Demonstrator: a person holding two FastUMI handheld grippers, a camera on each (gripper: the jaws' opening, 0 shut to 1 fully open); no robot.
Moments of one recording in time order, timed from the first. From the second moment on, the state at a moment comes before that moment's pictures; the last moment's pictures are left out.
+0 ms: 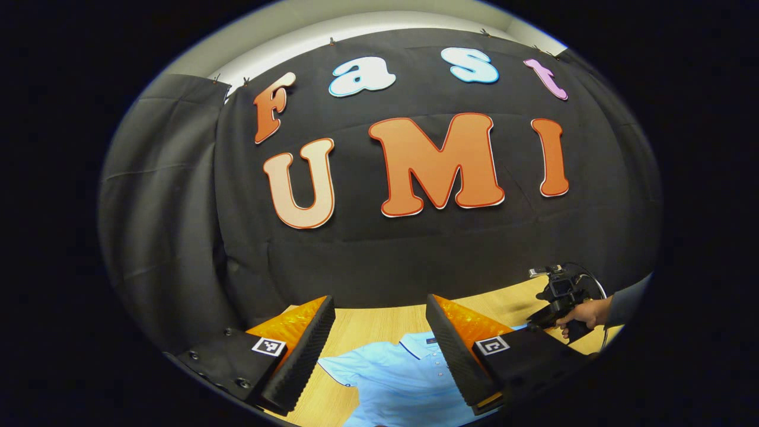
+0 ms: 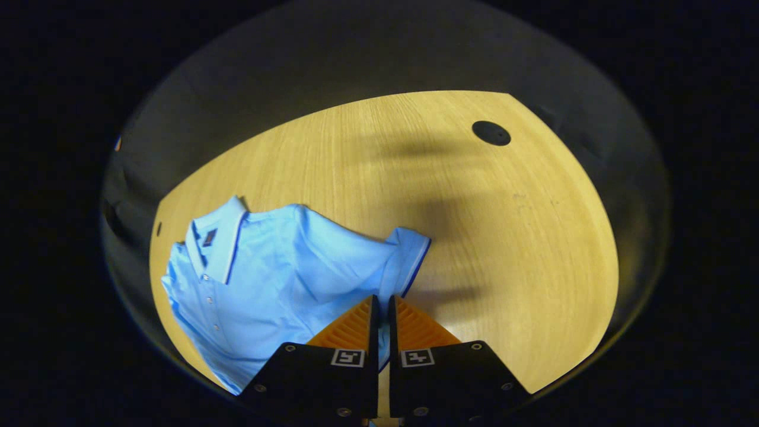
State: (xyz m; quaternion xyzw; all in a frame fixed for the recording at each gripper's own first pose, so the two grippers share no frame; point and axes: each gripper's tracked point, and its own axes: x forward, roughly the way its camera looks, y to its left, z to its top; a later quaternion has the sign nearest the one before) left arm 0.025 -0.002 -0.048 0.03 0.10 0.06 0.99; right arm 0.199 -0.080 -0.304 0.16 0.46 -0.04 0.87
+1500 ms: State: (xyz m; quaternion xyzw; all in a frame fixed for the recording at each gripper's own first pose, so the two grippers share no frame) left arm 0.019 0.132 -0.178 -0.10 0.29 0.09 0.95; right arm 0.205 0.107 -0.212 0.09 0.39 0.09 0.91
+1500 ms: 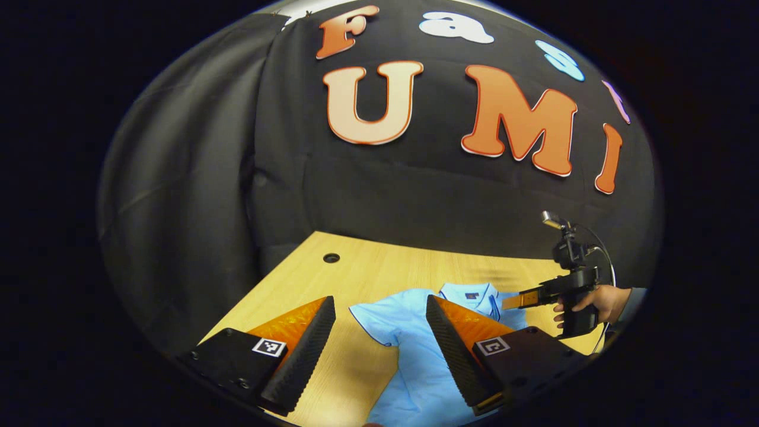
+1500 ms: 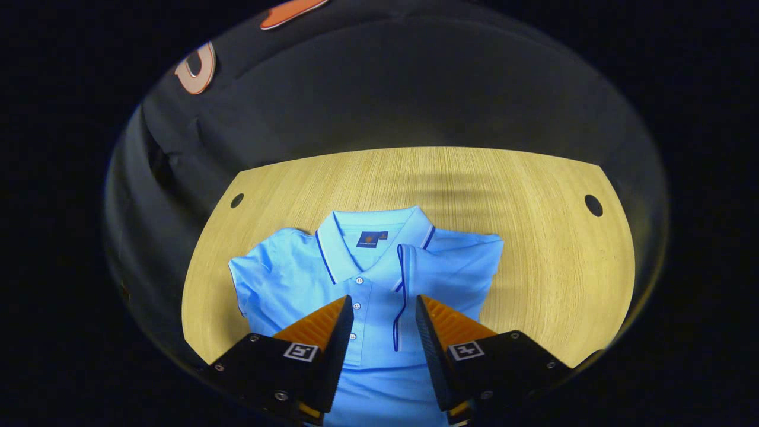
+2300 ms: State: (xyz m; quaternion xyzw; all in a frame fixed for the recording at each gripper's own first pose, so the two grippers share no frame) left arm 0.084 0.130 -0.338 -0.14 0.51 0.00 0.85; right arm 0.088 0.012 -0.188 0.15 0.32 -0.07 0.93
